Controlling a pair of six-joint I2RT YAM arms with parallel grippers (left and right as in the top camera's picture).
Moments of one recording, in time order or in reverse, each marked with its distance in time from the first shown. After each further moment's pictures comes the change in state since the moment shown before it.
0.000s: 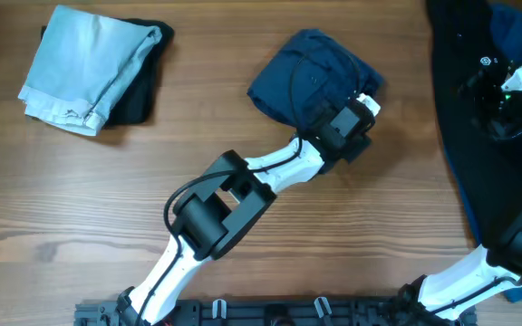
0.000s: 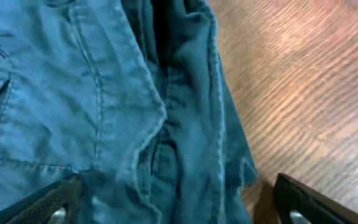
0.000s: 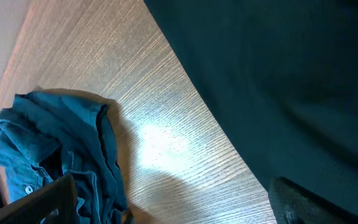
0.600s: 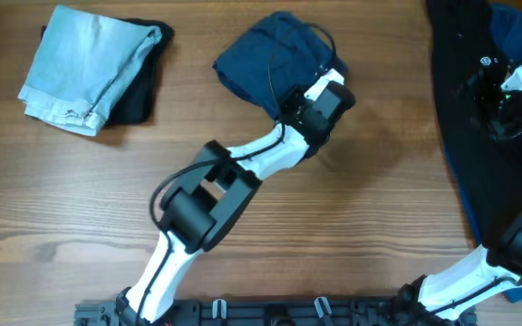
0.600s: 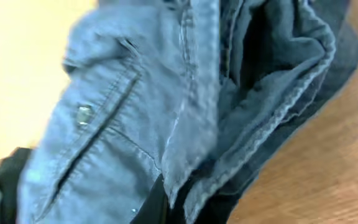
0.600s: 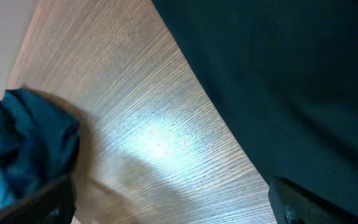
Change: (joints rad) left arm 0.096 -0.042 -0.002 -0.010 -0.449 0.117; right arm 0.000 0.000 0.000 0.000 -0.021 0.000
